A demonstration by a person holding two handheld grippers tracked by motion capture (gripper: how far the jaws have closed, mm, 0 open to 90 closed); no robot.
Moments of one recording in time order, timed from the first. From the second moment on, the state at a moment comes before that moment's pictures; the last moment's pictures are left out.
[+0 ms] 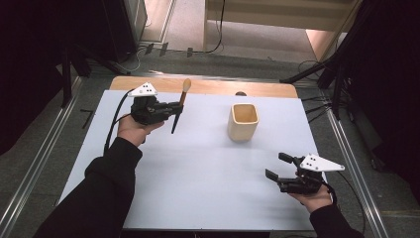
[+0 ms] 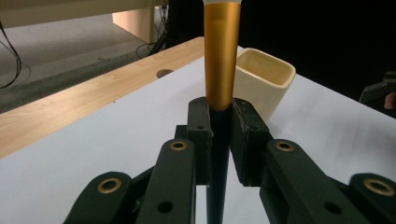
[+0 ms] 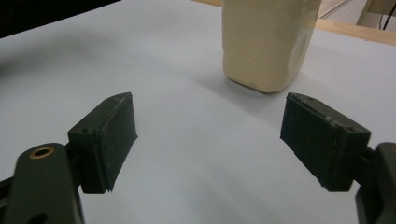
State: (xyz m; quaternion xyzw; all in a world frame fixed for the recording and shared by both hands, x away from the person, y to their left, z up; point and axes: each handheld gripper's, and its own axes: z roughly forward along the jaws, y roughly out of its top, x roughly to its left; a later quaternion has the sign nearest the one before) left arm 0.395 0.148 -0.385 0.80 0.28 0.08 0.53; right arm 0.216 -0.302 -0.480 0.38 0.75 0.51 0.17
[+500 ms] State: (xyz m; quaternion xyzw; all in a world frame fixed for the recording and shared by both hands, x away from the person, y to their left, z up) left arm 0.398 0.126 -0.375 0.81 0.26 0.08 0.53; right arm 0.215 -0.302 -0.480 0.38 0.75 0.52 0.17
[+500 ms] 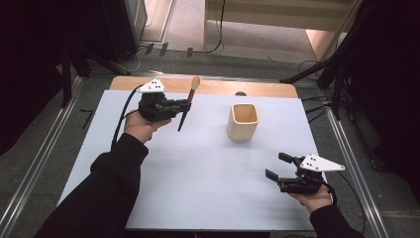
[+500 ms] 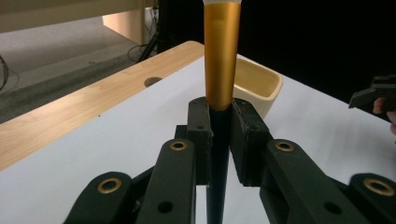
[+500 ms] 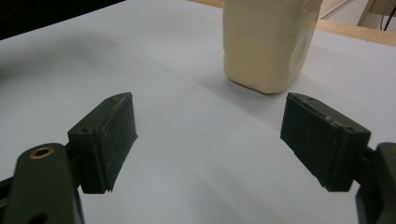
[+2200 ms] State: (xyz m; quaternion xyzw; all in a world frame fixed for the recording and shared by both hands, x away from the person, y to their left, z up) left arm 0.427 0.047 -0.349 0.81 0.22 0.07 0.53; right arm 0.215 -0.301 -0.479 0.38 0.75 0.52 0.17
